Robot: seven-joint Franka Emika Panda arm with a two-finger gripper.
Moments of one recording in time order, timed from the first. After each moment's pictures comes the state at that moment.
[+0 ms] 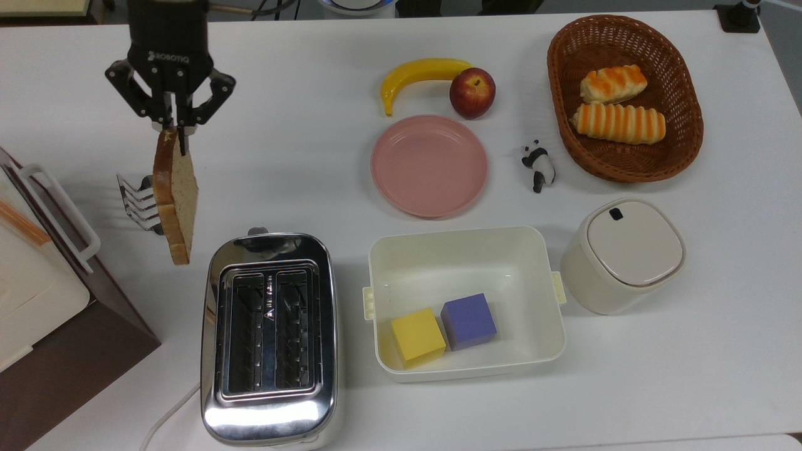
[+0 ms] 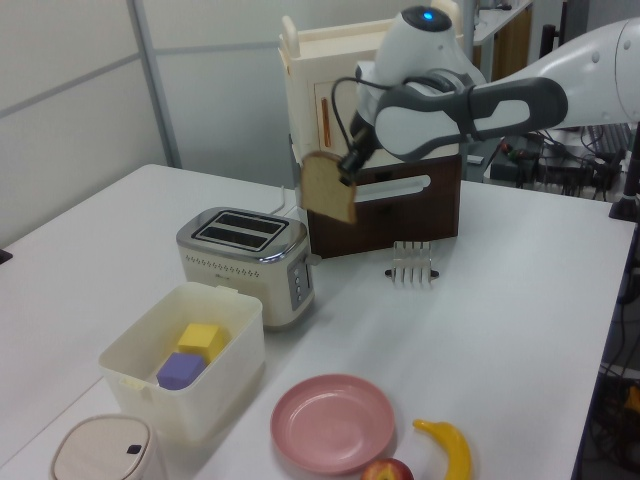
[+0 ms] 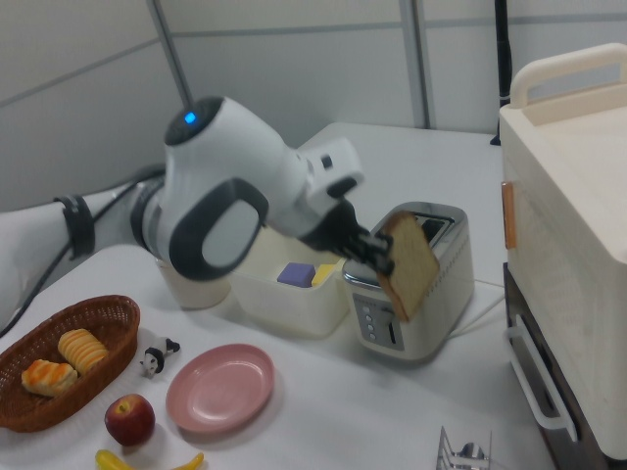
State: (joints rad) arm 0.04 0.11 -0.25 -1.76 -0.04 2.44 -0.19
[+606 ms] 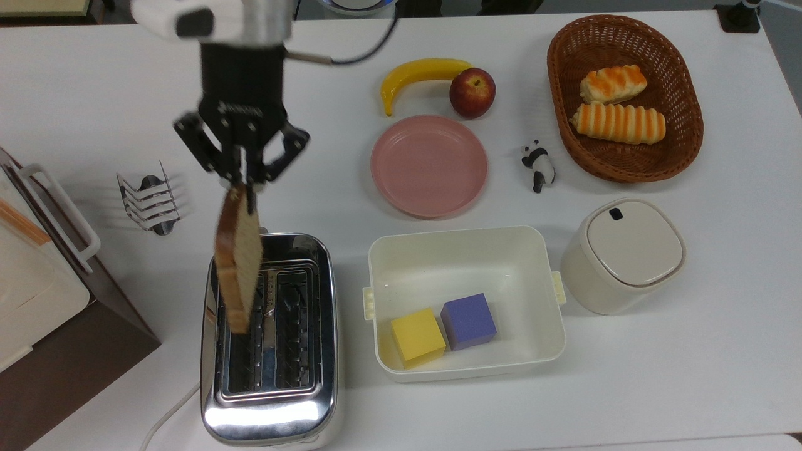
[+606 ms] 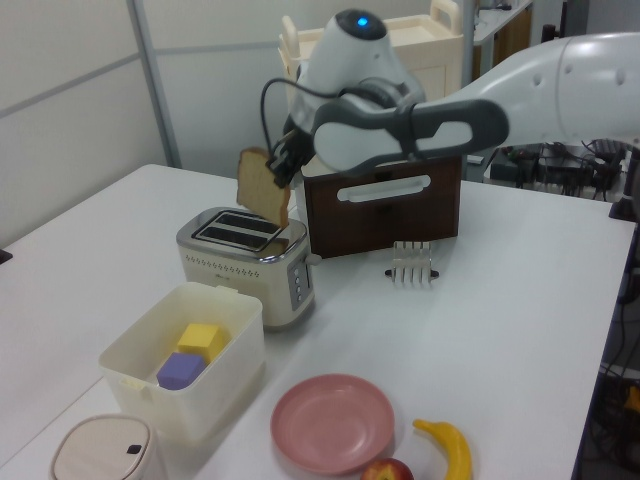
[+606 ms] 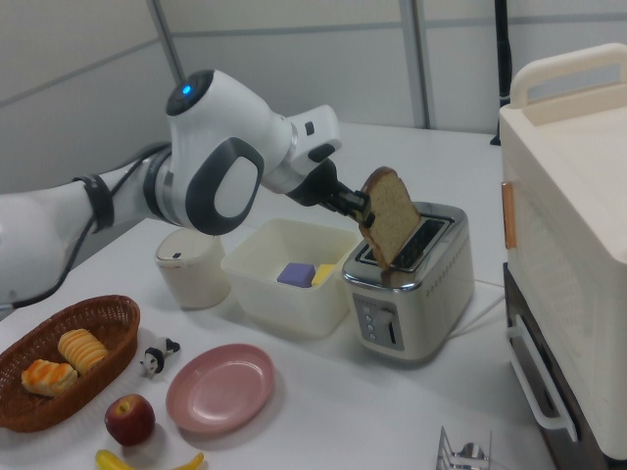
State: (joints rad) arm 0.15 0.30 -0.25 -1.52 -0.04 2.44 0.06
